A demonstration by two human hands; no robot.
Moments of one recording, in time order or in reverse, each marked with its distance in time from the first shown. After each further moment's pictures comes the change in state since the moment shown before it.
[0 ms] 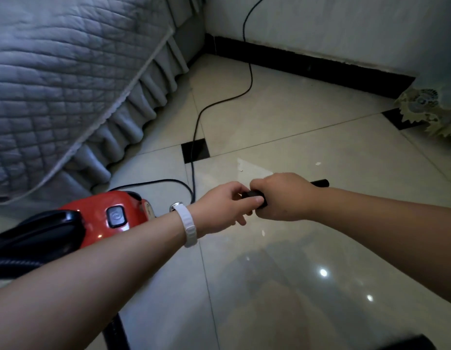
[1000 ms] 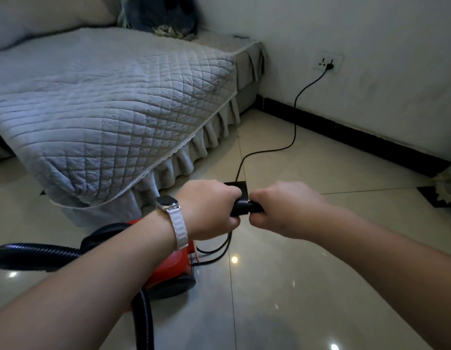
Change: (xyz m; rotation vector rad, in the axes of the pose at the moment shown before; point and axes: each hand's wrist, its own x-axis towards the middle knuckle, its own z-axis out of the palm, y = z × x) left_hand -0.103 0.030 -0.130 1.102 0.507 0.236; right_hand 0.018 -0.135 -0.120 -0.210 0.115 -0.027
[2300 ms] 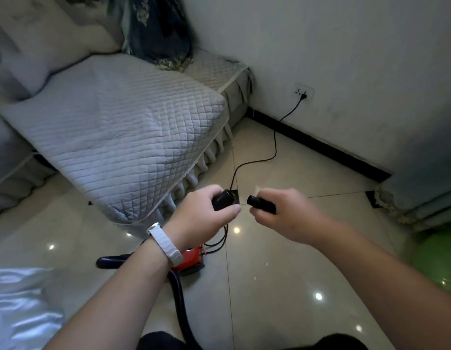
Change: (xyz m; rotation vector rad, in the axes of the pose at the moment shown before) left_hand -0.004 0.021 -0.293 -0.969 -0.054 -0.346; right_hand -0.098 0.037 -0.277 0.668 0.003 0.098
